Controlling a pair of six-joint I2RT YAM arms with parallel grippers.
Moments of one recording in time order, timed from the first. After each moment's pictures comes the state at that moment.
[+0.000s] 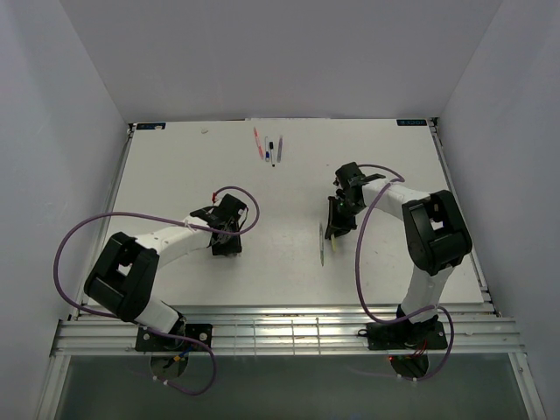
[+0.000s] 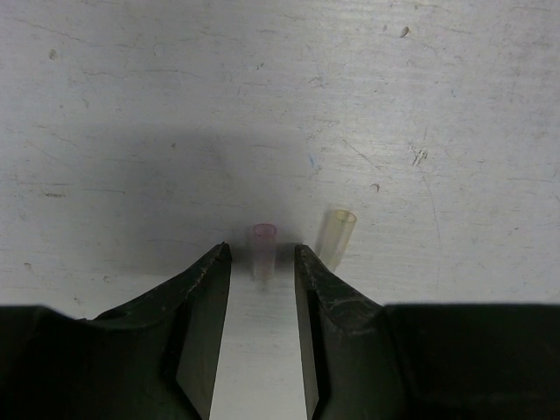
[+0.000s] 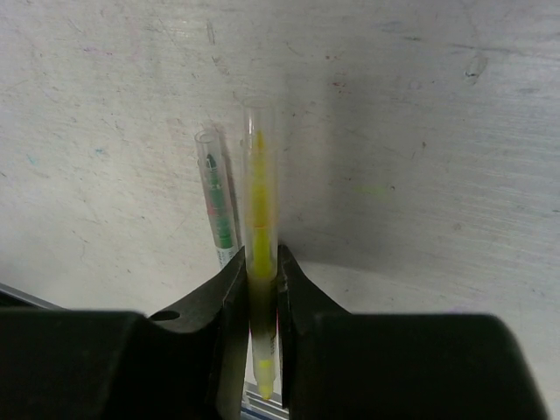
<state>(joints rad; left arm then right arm) -0.55 1.51 0.80 -0.51 -0.22 -0.61 0.40 1.84 1.14 -0.62 -0.29 0.44</state>
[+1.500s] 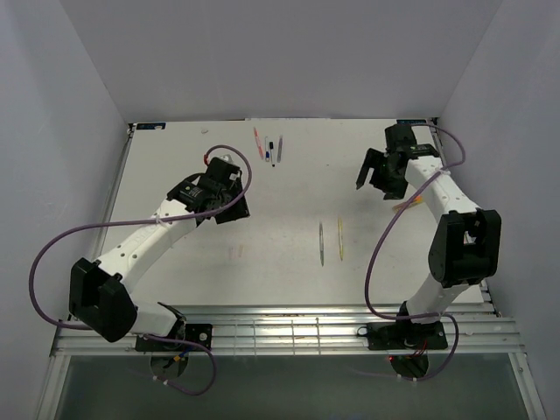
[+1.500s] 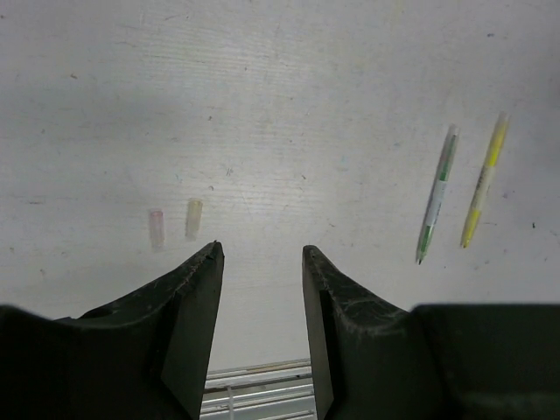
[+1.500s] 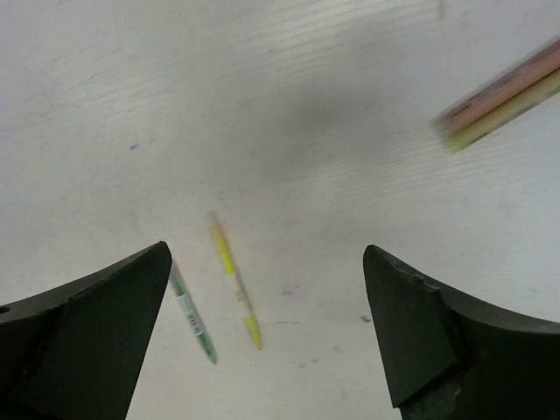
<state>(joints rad) -0.55 1.37 1.16 -0.76 -0.13 -0.69 0.18 1.68 1.38 -0.79 -0.07 0.44</state>
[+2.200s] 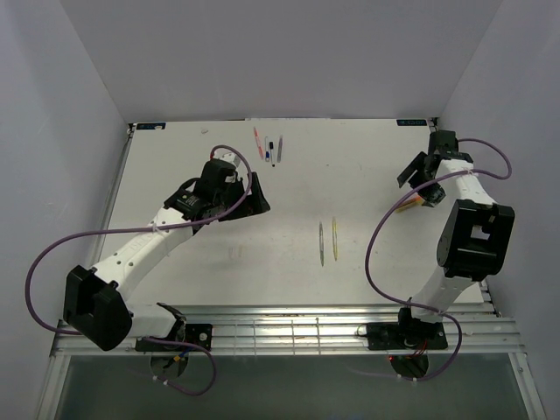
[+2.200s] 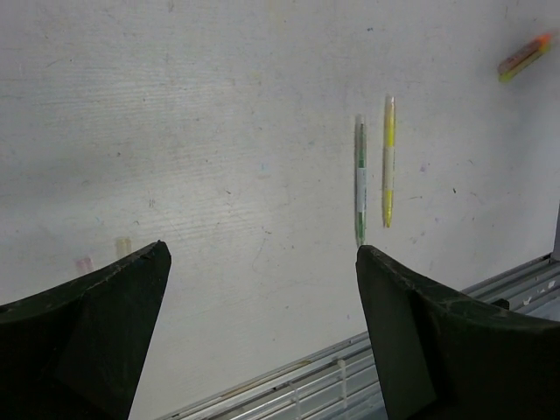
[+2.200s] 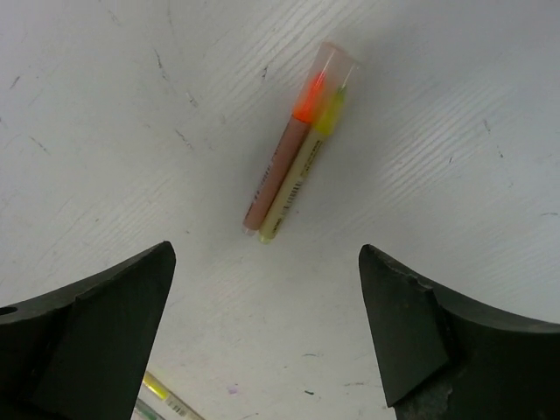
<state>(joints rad) -0.55 1.31 1.08 -0.53 0.04 -0.63 -0.15 1.74 1.34 -0.69 0.09 0.55</state>
